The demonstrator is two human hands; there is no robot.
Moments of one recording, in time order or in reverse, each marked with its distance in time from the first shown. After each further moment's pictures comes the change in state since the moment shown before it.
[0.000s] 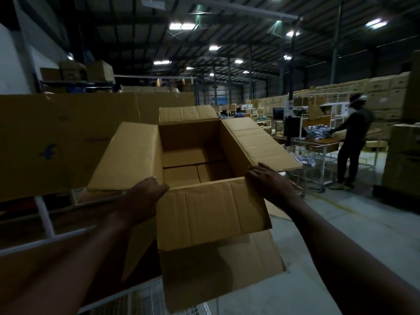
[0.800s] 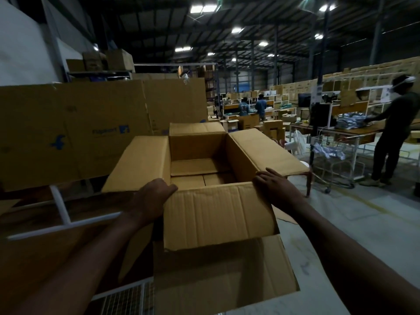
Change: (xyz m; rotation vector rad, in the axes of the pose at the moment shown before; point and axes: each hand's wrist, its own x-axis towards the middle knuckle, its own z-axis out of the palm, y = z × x) left_hand 0.044 0.016 0.055 -0.008 -0.102 -0.147; right_hand 0.009 0.066 0.100 0.075 -0.137 -0.015
